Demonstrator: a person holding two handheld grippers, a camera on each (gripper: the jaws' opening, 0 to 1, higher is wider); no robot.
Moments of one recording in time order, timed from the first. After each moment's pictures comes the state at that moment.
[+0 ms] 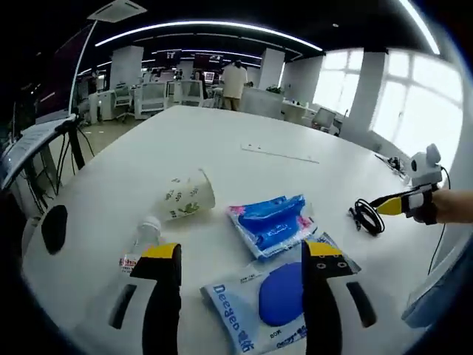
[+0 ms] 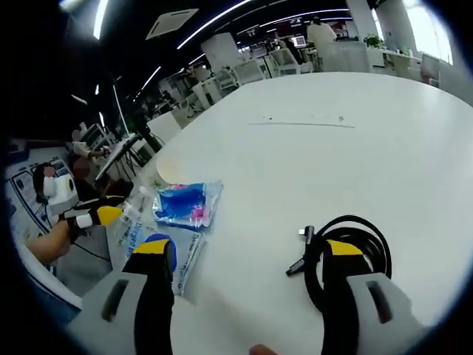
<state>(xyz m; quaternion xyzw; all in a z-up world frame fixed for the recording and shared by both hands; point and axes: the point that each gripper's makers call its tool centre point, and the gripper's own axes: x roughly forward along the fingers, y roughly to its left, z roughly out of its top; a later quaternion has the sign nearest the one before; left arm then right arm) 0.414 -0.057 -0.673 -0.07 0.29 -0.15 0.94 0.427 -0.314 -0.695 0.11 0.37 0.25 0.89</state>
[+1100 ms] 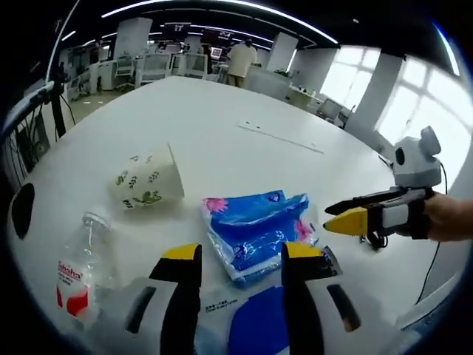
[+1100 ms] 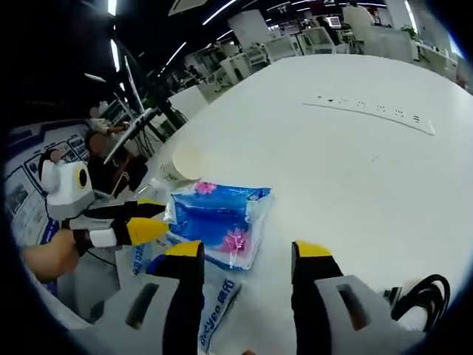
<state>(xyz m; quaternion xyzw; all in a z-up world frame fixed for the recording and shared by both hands) 0.447 -0.094 -0.726 -0.10 0.36 -0.14 0.92 0.475 -0.213 -0.740 0.06 0.43 0.32 0.84</state>
